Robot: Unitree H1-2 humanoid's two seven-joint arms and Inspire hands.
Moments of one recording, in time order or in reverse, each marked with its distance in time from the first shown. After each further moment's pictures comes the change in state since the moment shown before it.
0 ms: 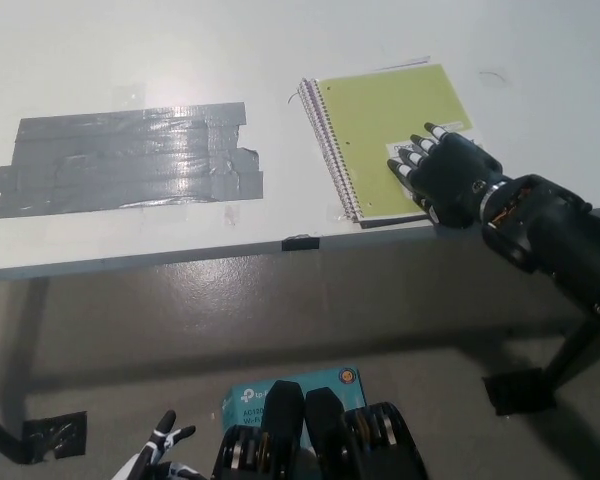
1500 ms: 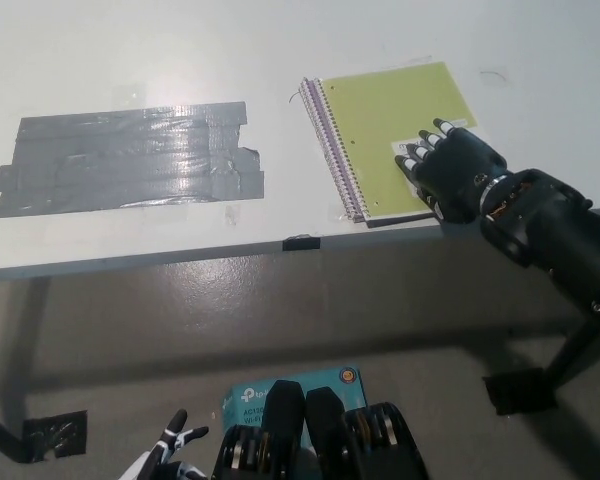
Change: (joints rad) left_arm -0.007 -0.003 -0.028 -0.019 0.017 0.014 0.000; right_arm 0.005 0.013 -0.069 -0.027 -0.023 0.067 0.082
